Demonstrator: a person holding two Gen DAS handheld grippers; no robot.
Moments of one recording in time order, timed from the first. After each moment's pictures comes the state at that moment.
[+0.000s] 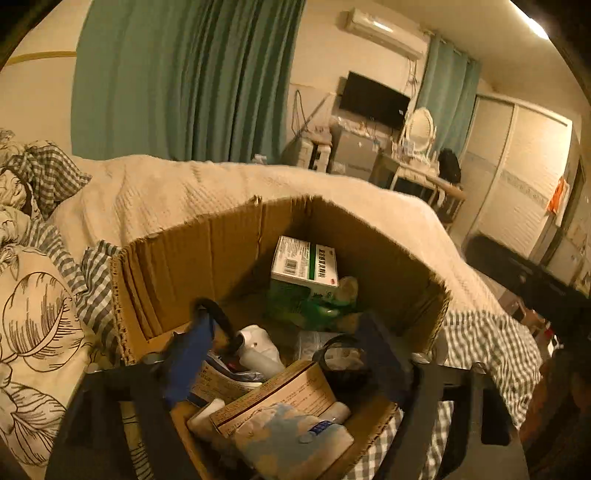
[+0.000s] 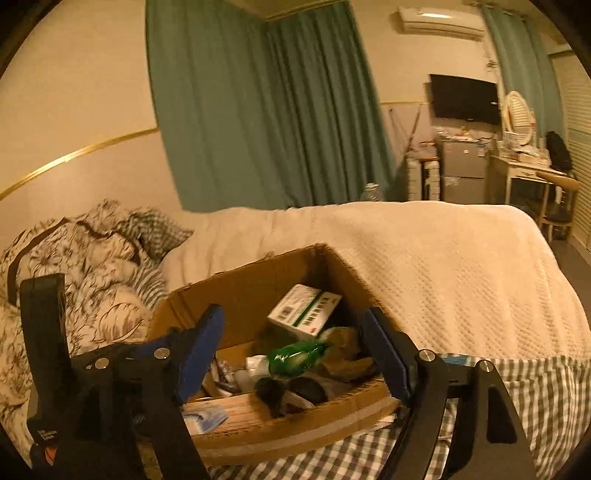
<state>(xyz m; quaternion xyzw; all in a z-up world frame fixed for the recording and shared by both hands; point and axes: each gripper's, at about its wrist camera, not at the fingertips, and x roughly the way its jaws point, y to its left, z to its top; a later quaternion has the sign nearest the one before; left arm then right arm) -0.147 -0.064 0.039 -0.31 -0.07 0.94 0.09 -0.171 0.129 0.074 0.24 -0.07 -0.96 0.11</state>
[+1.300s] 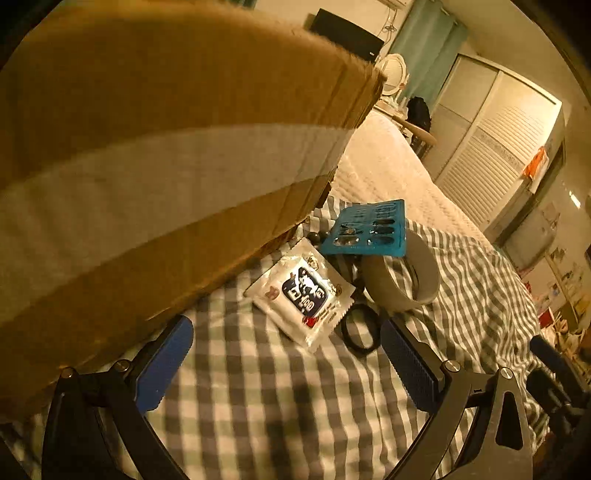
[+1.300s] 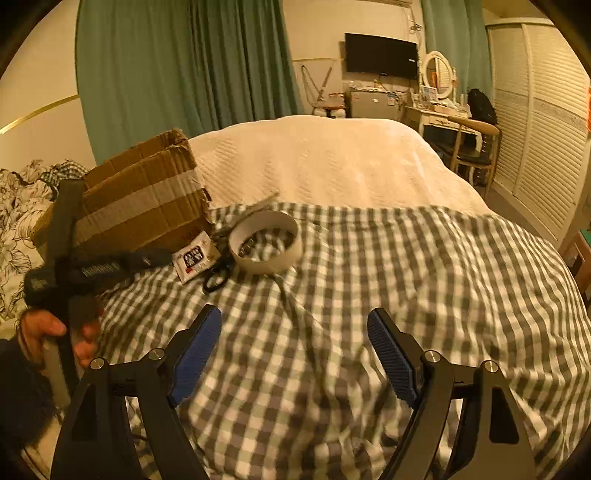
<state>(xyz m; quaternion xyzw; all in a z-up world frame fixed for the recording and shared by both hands) -0.177 0.050 -0.099 -0.42 -0.09 0.88 0.19 -0.060 0.253 -0.050 0.33 -0.04 -0.94 -0.02</state>
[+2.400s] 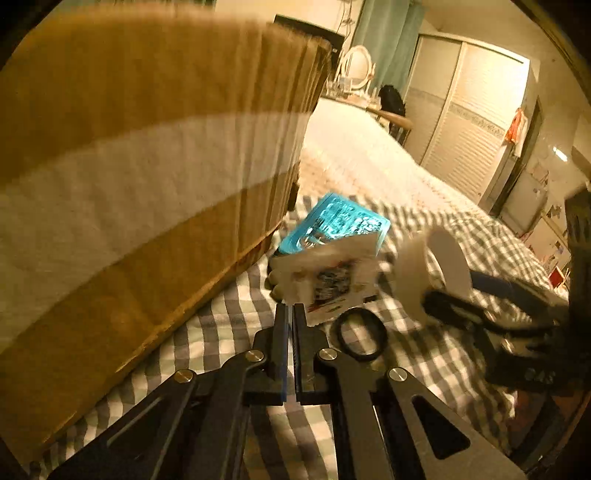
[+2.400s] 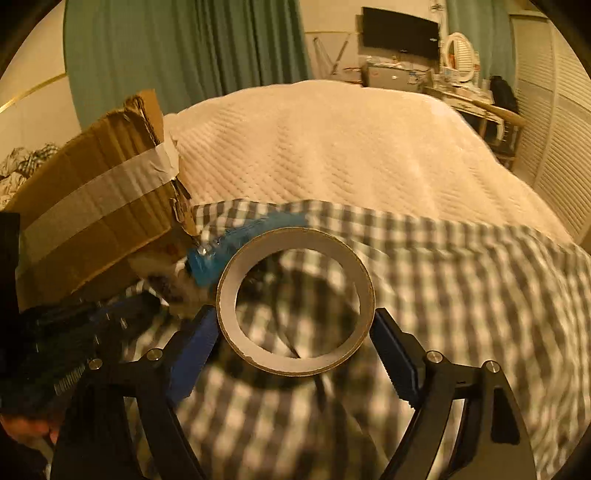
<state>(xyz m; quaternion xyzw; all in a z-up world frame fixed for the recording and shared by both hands) -0.173 0.057 -0.100 -0.38 -0.01 0.90 0.22 -0.163 0.245 -0.097 0.38 -0.05 -0.92 -0.01</state>
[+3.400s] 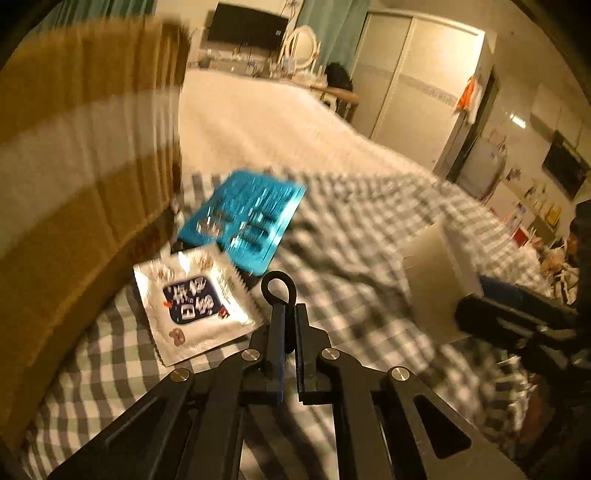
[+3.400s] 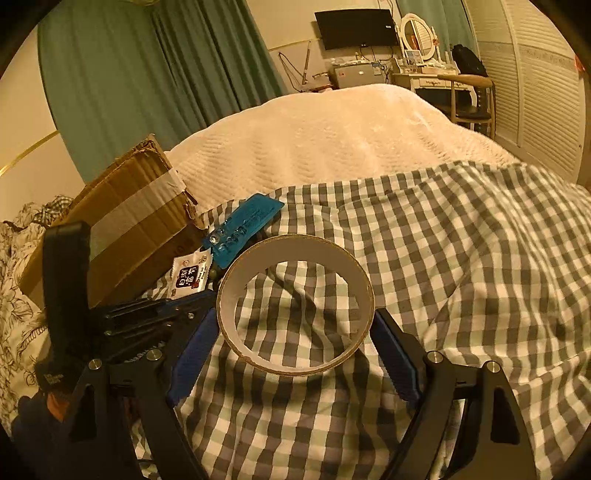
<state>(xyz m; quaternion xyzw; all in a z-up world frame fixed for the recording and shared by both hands) -0.159 0.111 -0.100 -0.39 0.01 0.86 0.32 -0.090 0.263 -0.078 0.35 -0.14 -0.93 -0.02</state>
